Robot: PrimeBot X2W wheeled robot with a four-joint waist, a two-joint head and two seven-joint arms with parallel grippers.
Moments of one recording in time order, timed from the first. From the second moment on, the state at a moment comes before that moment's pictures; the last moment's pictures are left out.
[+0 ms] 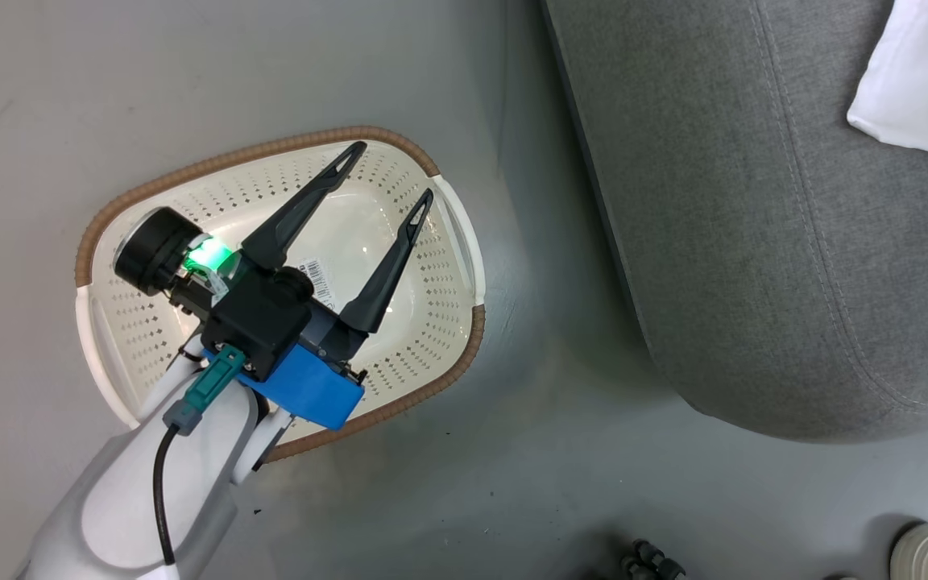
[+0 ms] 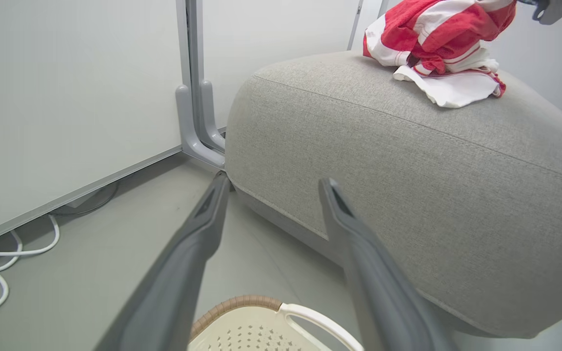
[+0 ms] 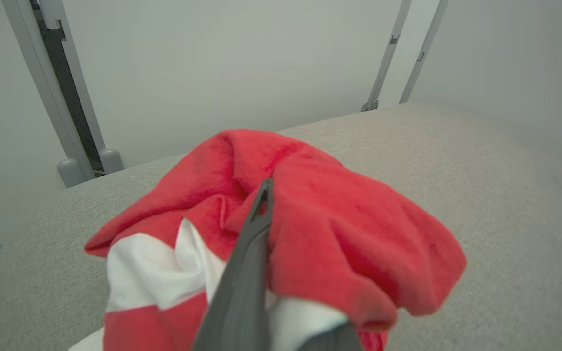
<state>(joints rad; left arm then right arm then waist) -0.58 0.38 -0.62 0.14 -0.26 -0.13 -0.26 -0.95 -0.39 -0.44 0.66 0.25 0.13 -0.12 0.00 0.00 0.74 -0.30</state>
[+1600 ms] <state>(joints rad) -0.26 0.16 -0.43 0.26 -0.35 -0.13 -0.26 -0.51 -0.31 -0.19 0.52 0.21 0.13 -0.08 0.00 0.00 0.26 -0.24</state>
